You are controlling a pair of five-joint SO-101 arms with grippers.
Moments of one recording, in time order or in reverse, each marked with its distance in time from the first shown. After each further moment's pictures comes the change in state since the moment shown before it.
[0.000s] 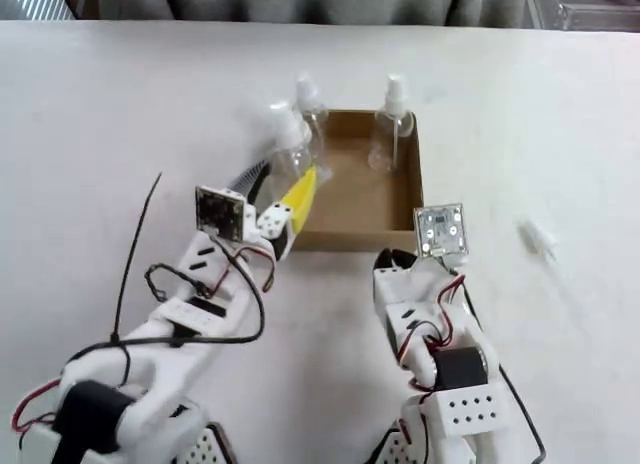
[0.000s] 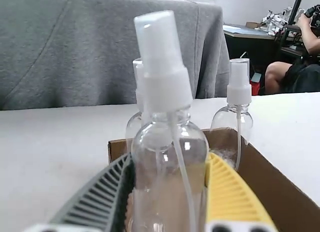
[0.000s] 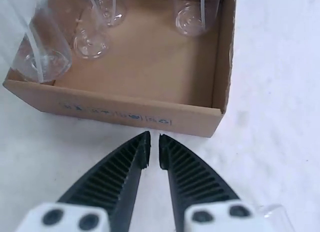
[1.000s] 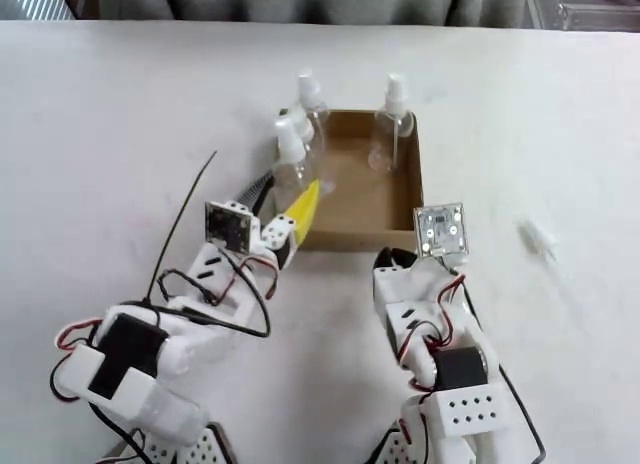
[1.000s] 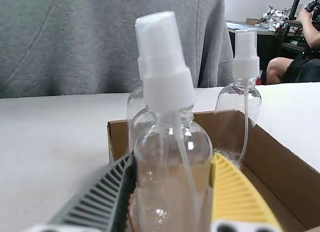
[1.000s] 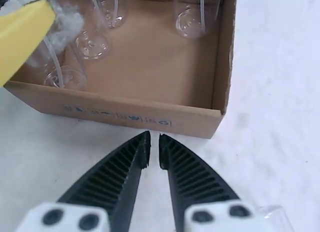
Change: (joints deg) left arm -0.1 18.5 -1.1 -17.2 -0.1; right arm 0.0 0.0 0.1 -0.2 0.0
